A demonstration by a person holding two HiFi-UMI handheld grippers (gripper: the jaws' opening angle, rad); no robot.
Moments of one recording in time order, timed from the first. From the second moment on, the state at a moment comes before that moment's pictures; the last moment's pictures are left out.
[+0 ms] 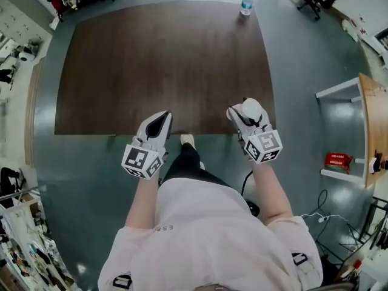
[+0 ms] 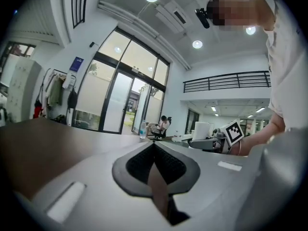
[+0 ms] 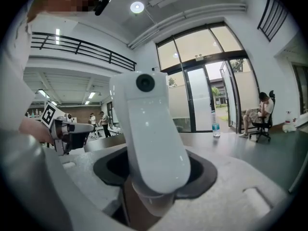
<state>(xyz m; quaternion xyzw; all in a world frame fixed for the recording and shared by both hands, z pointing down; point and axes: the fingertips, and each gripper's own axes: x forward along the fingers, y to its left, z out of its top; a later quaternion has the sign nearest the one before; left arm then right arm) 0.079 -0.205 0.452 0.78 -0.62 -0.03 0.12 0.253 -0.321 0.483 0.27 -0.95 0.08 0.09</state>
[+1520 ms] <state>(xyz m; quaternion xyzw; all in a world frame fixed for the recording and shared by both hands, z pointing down) -0.602 0.269 0.433 0.55 -0.83 -0.06 0.08 -0.522 0.064 0.476 -0.01 -0.99 0.07 0.11</state>
